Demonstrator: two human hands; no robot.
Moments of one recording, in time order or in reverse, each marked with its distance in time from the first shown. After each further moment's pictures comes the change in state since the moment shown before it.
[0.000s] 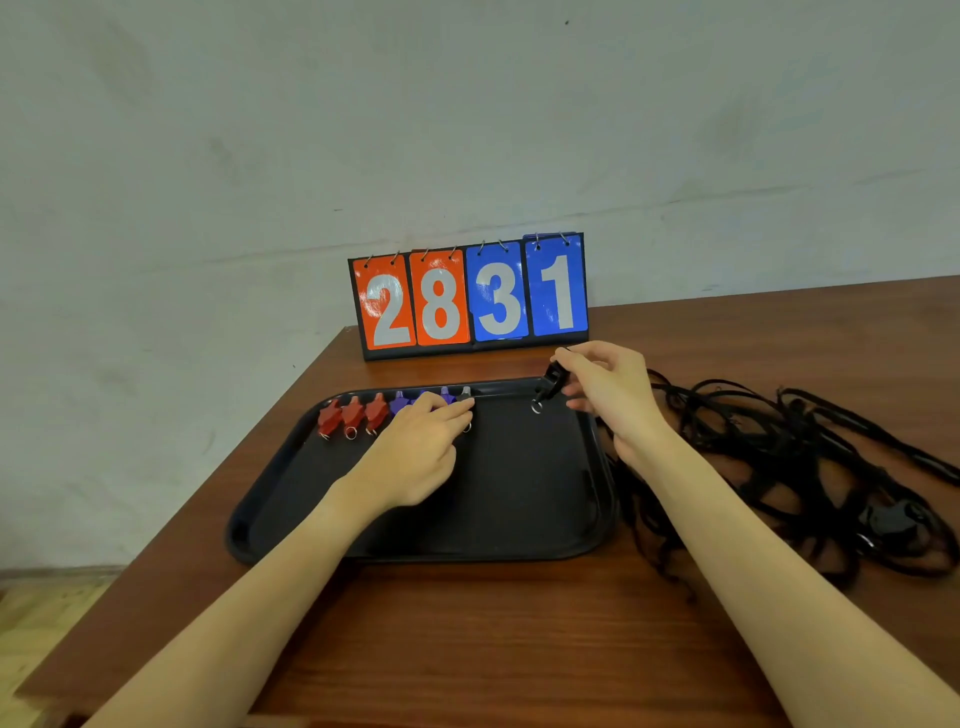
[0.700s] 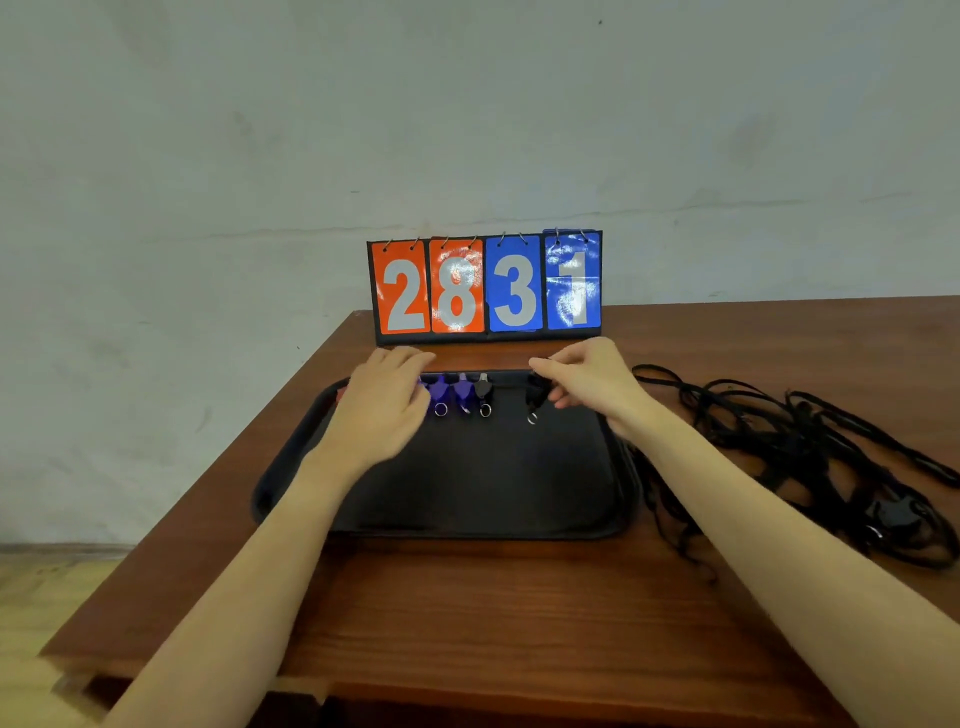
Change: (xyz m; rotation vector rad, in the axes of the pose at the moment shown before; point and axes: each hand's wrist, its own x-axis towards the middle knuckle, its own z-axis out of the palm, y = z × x) left_hand -0.018 -0.035 -0.021 -0.120 0.246 -0.300; right_hand 0.003 -0.007 0.030 -0.380 -0.191 -0.016
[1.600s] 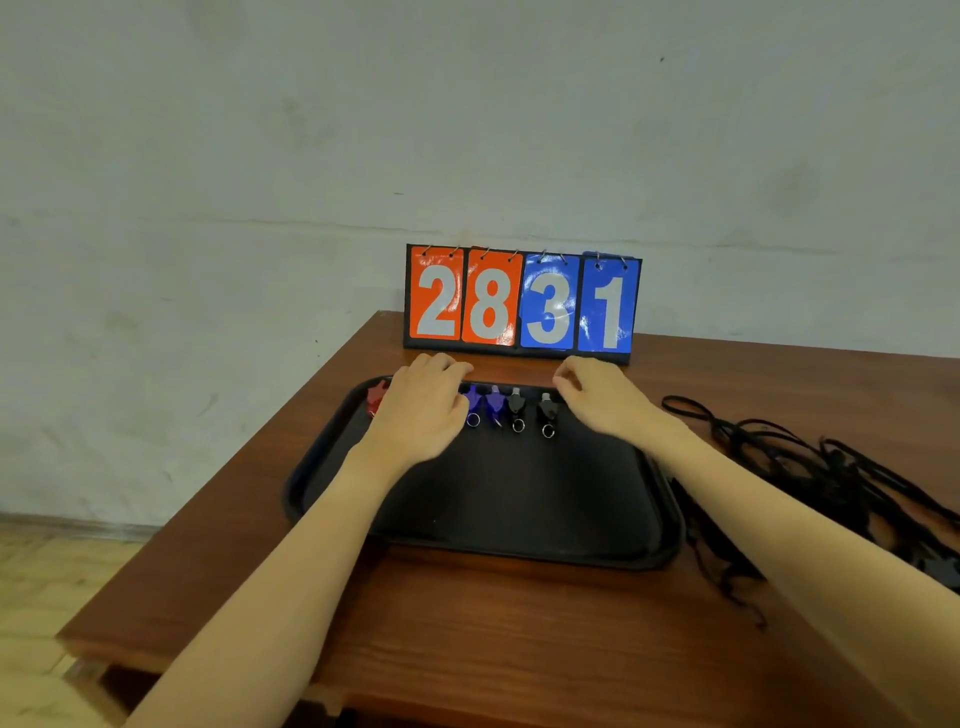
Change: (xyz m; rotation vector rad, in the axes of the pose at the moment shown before) left_hand 0.007 -0.006 0.003 -0.038 -0.023 -0.022; right_hand 0.036 0.001 0.025 -0.744 -0.078 -0.264
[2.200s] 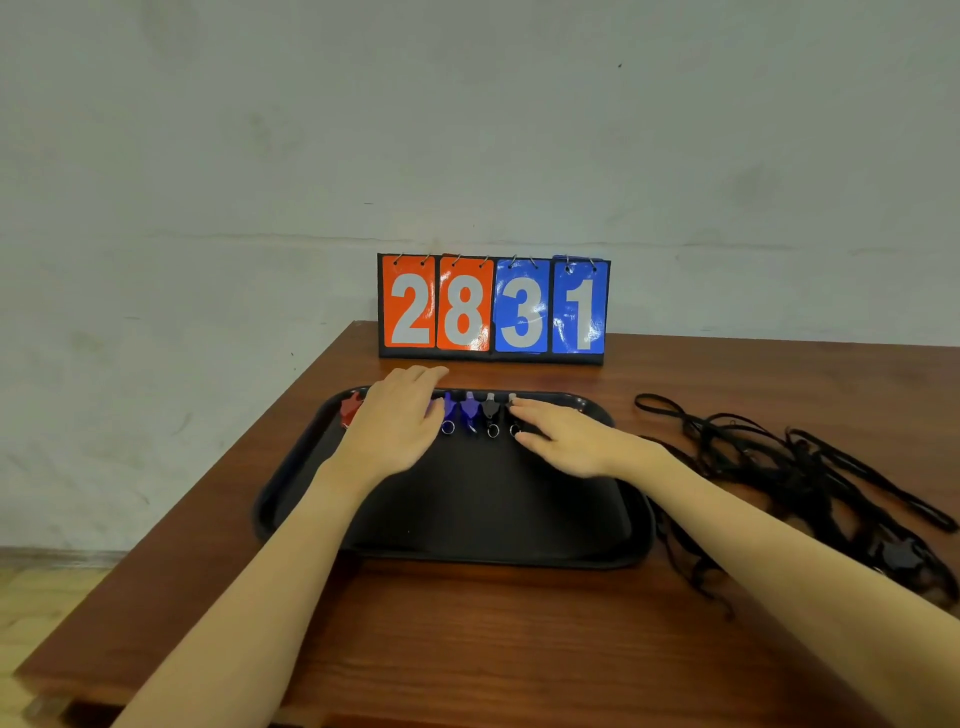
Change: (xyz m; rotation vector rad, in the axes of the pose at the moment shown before) left_hand -0.001 0.005 0.000 -0.077 -0.032 -0.038; right_hand -0.034 0.001 0.003 -0.061 -0.343 -0.180
